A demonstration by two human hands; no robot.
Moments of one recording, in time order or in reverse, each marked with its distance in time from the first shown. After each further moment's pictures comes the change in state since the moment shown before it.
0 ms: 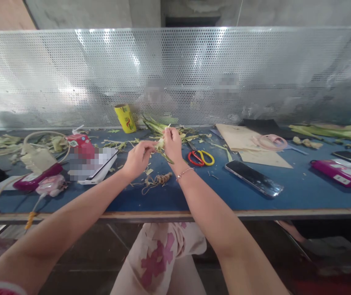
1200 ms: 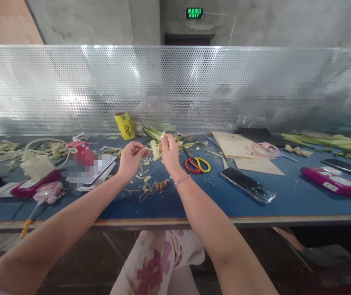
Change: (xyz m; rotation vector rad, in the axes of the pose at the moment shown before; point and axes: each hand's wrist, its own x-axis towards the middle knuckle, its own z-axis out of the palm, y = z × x) left_hand 0.014 -0.005 0.001 -0.617 0.262 -0.634; right_hand -0.009 -0.019 -0.005 -0.099 -0.109 -0.109
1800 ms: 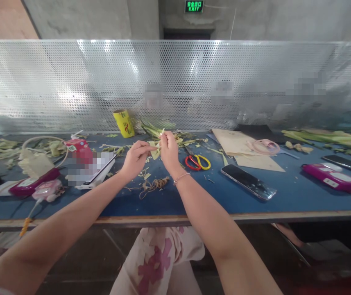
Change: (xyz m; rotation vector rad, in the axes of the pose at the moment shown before) left_hand 0.001 -0.012 -0.006 0.507 -0.226 0.649; right_hand -0.001 0.001 0.001 -0.061 0.024 -0.074
